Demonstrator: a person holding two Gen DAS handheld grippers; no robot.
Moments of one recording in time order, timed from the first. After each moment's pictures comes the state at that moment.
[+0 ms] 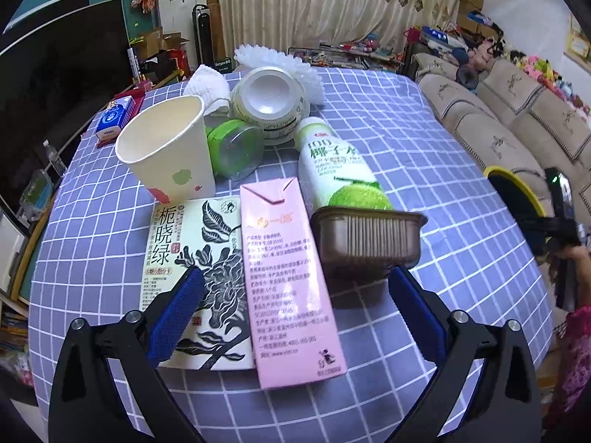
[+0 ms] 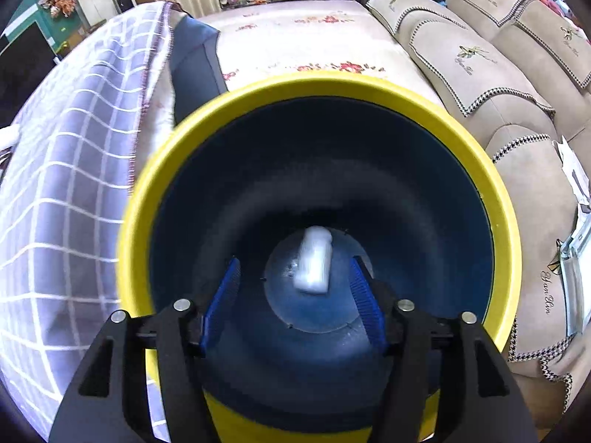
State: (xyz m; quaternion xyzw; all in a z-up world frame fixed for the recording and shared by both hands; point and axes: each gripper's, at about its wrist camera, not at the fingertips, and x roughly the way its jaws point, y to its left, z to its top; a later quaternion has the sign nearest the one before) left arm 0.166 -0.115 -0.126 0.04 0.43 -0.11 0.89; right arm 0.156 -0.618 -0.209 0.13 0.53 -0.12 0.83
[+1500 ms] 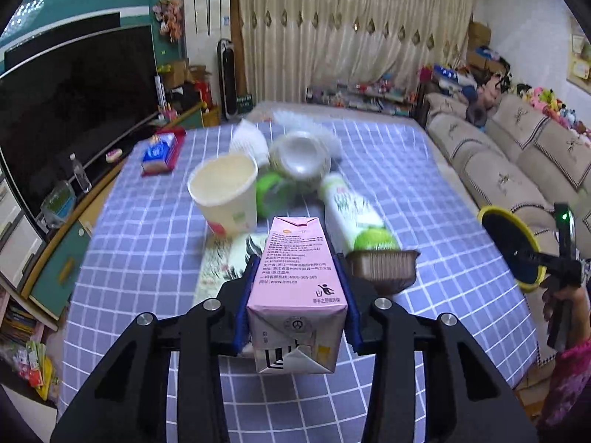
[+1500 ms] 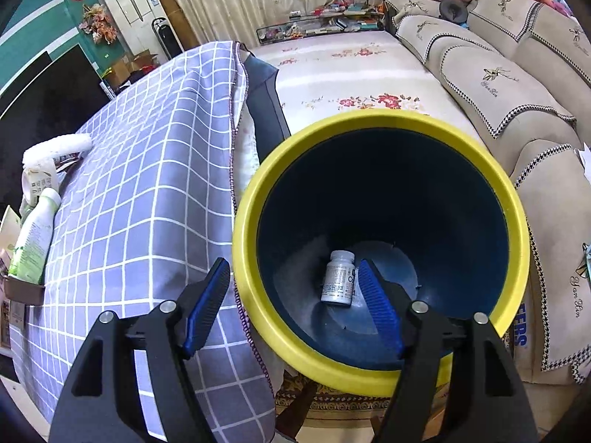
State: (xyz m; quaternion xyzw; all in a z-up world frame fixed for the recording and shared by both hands) left arm 0.116 -0.090 -0.067 0.02 0.35 -0.08 0.93; right arm 0.111 -0.580 -0.166 0.16 0.45 -0.05 0.87
